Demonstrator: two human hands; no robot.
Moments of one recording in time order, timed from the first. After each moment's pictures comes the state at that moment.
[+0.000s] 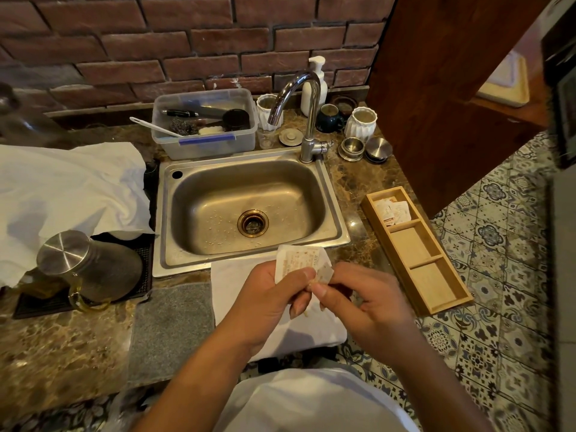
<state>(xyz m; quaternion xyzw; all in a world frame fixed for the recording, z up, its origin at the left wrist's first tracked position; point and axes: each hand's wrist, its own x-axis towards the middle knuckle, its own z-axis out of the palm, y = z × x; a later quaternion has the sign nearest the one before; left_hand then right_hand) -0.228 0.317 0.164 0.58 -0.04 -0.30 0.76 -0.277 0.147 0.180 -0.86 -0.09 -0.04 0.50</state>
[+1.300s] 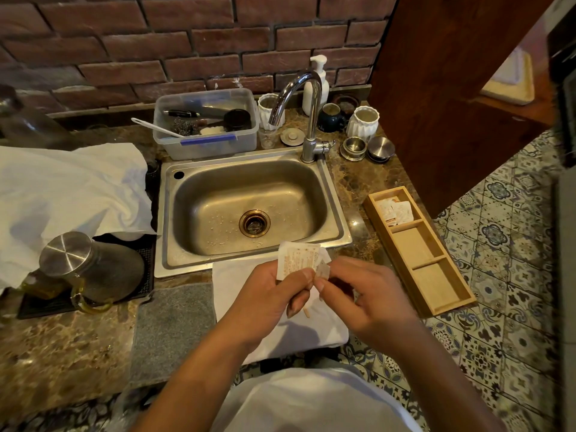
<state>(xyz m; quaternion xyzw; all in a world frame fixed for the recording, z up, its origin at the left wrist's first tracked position) -0.223 0.317 0.171 0.65 -0.05 -0.29 0.70 -0.266 0.137 0.173 -0.90 -0.11 -0.01 0.42</state>
